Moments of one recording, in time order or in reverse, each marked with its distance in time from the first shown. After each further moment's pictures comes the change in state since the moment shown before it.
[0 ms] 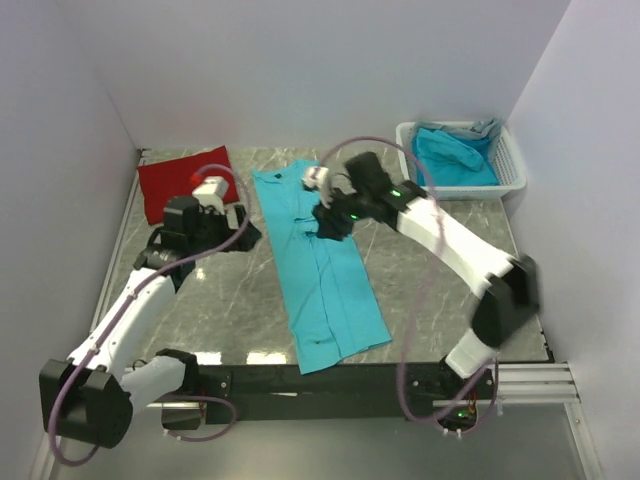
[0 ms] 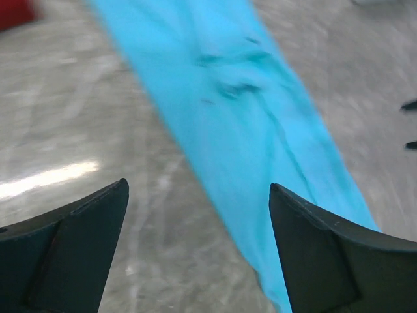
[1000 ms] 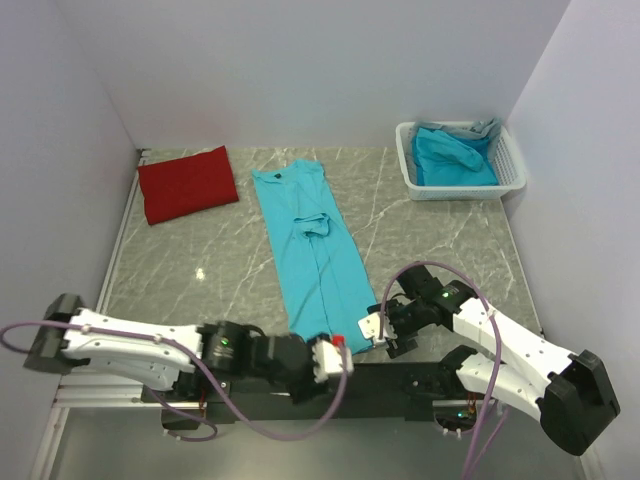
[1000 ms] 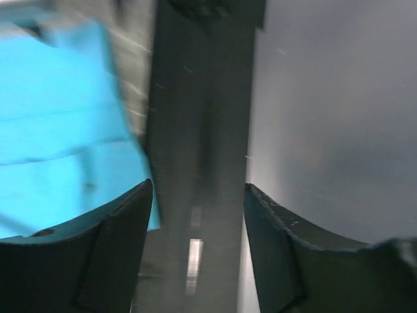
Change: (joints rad) left arm -1.392 -0.045 -0.049 -0.072 -0.280 0.172; right arm -0.019 -0.787 -1.047 -0.146 -0.153 -0.926
